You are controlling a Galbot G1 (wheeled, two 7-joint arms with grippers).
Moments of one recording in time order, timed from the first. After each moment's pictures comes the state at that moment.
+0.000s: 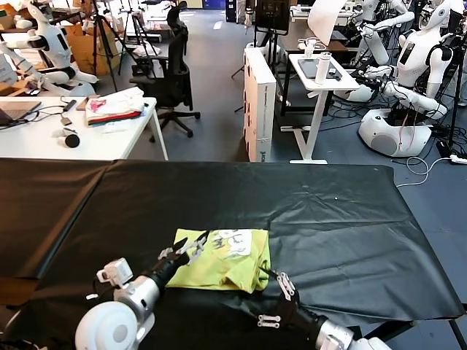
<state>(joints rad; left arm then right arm) 1.45 -1.48 -0.57 -2.22 -0.77 0.72 -0.06 -1.50 0.85 0.22 2.04 -0.26 0.21 -0.27</state>
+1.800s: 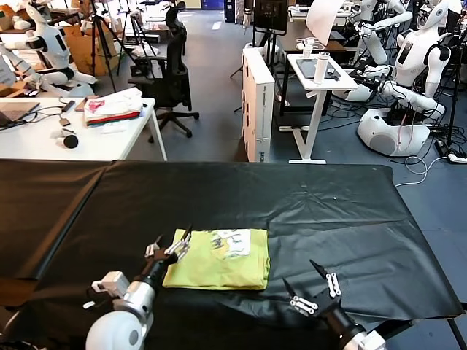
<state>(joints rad) 1.48 -1.48 -0.58 -2.04 -0.52 0.31 0.12 -1.79 0.98 0.48 2.16 0.26 0.10 -0.05</state>
